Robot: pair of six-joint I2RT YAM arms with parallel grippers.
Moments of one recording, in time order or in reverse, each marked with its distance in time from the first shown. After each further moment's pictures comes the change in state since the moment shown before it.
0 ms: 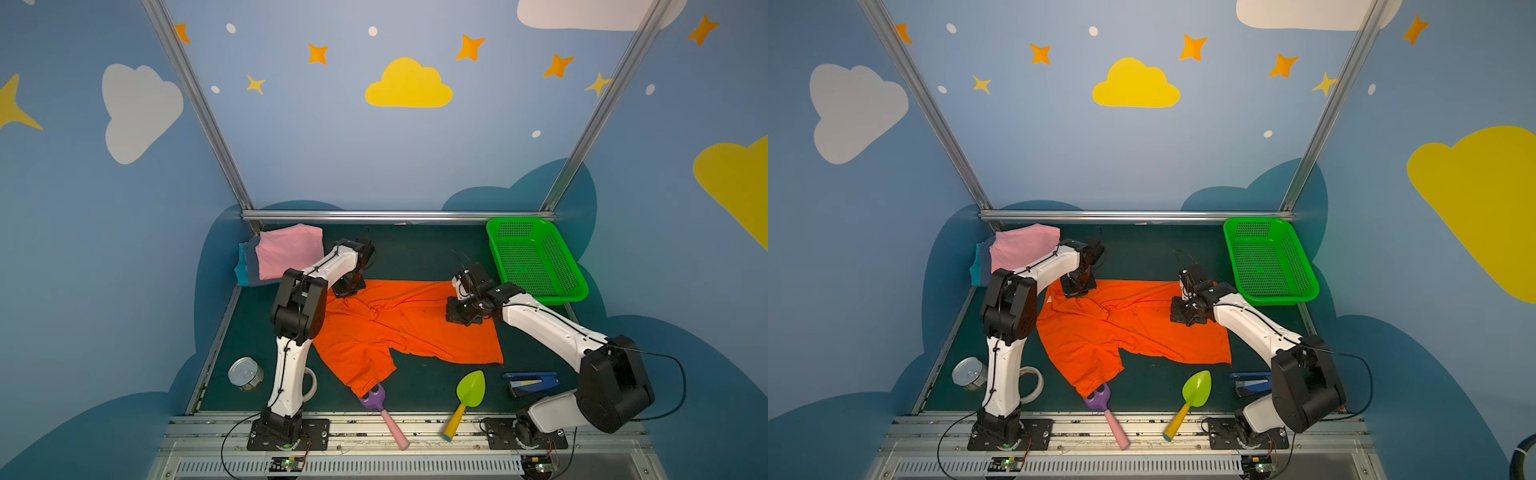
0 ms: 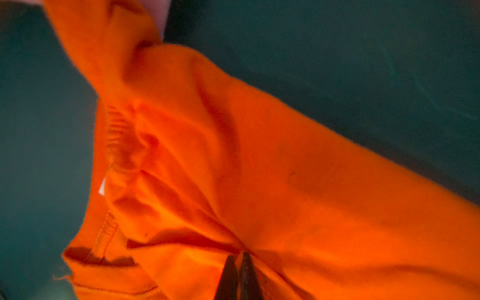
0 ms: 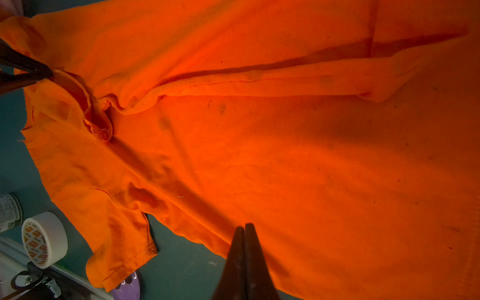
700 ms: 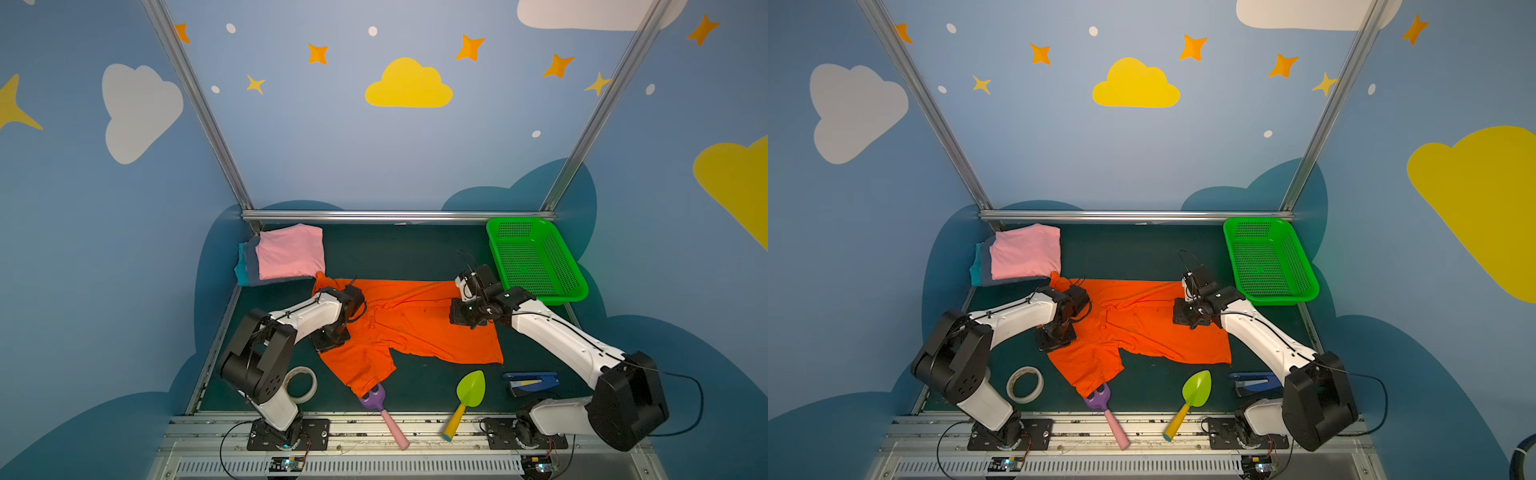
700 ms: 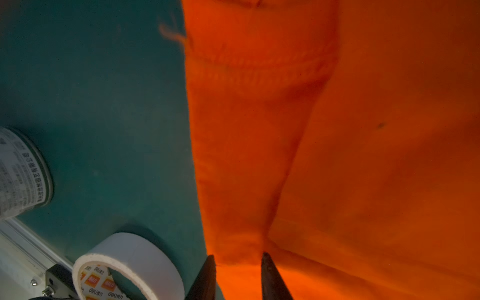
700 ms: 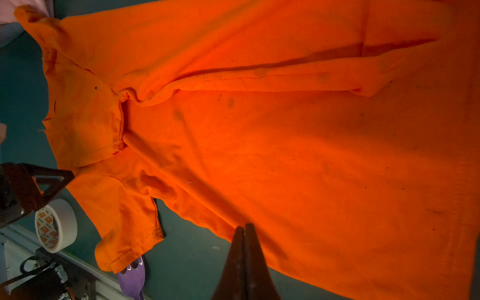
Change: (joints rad) left arm -0.107 -0.513 -0.778 0.104 0.015 -0.210; right arm -0.003 -0.109 -0.027 -0.032 0.019 -0.017
